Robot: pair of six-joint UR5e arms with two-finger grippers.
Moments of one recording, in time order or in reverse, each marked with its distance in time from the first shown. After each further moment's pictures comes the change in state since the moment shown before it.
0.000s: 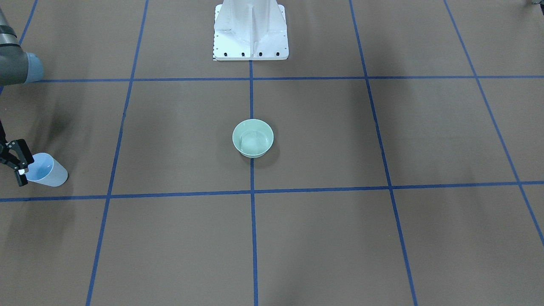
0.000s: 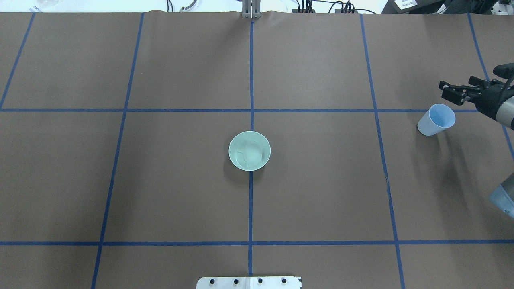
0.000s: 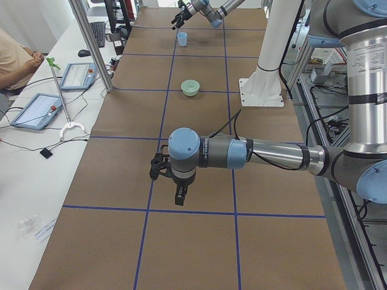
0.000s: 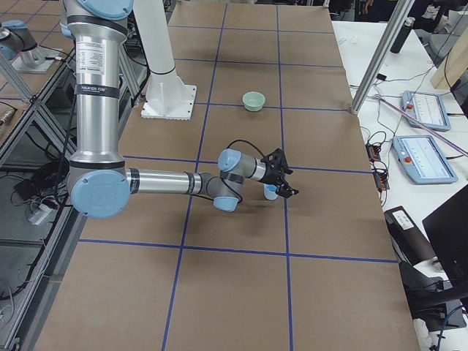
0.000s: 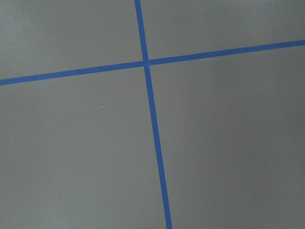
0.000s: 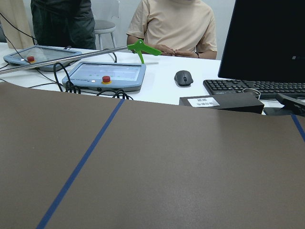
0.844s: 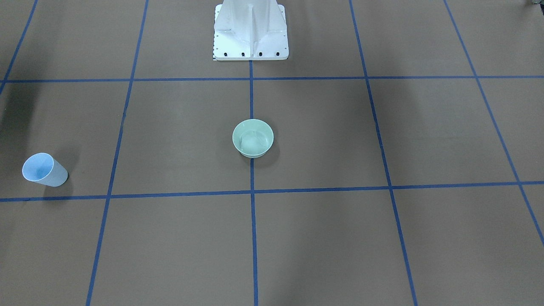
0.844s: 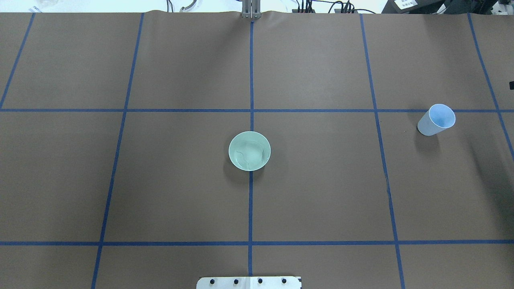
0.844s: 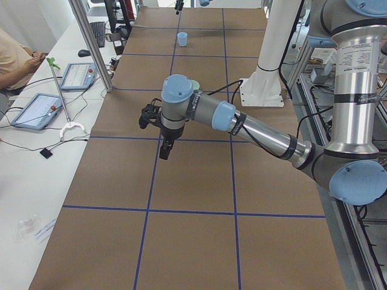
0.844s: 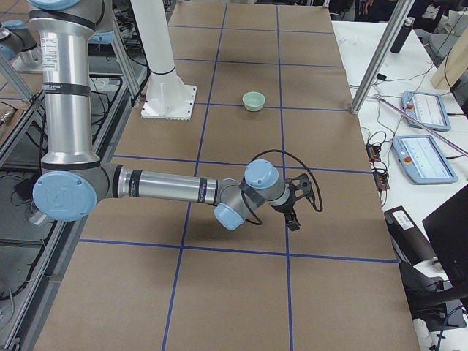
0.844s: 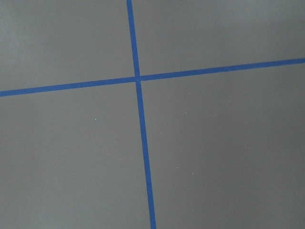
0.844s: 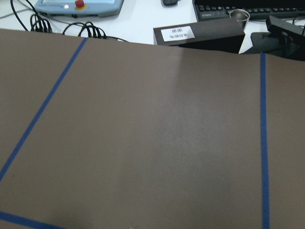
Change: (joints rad) left arm 0.118 -0.153 -0.146 0.001 0.001 -0.166; right arm 0.443 0.012 0.004 -0.533 0.671 -0.484
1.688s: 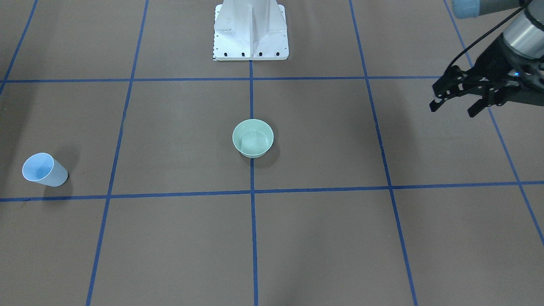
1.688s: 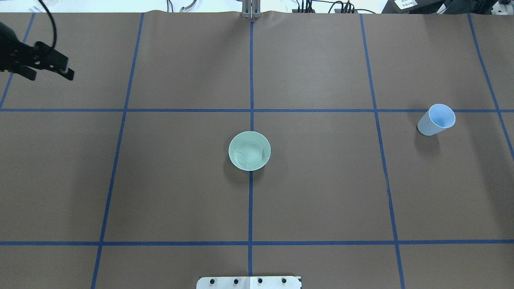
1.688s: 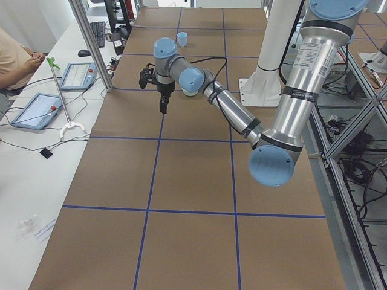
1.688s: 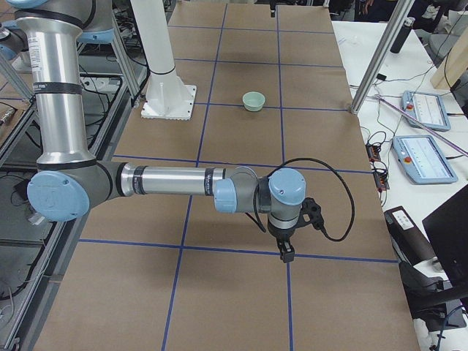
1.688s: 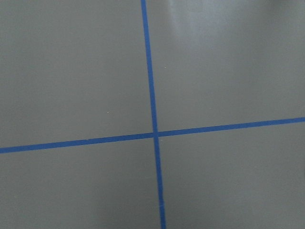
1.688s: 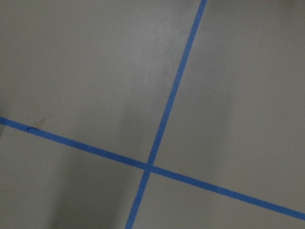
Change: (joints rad) left arm 0.398 -0.322 0.025 -0.011 0.148 -0.629; right arm 0.194 0.071 0.088 -0.808 0.053 -0.626
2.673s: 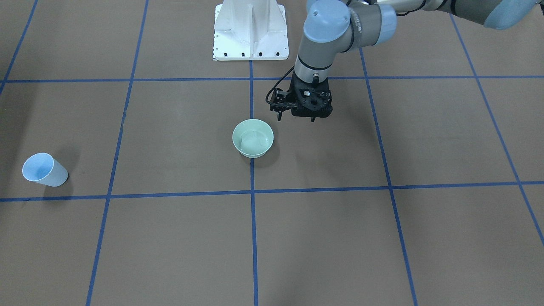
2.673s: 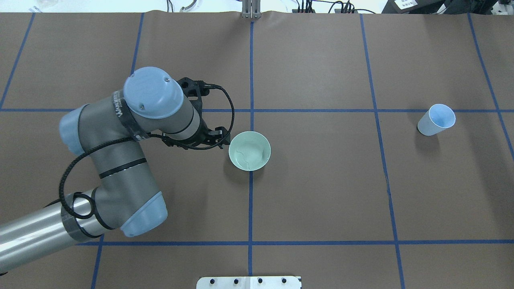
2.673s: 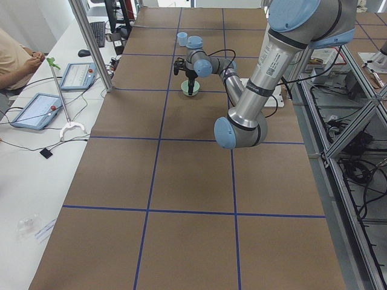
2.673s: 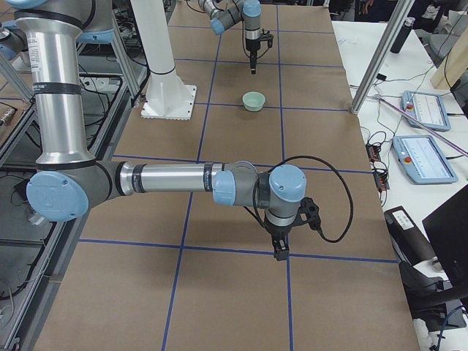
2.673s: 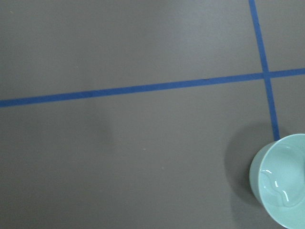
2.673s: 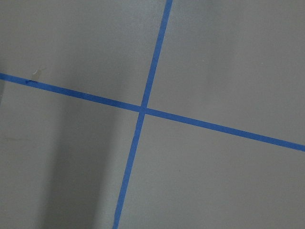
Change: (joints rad) left arm 0.541 -0.334 0.277 -0.108 0.355 -0.524; right arm 0.004 -0.007 0.034 -0.076 -0.002 0.010
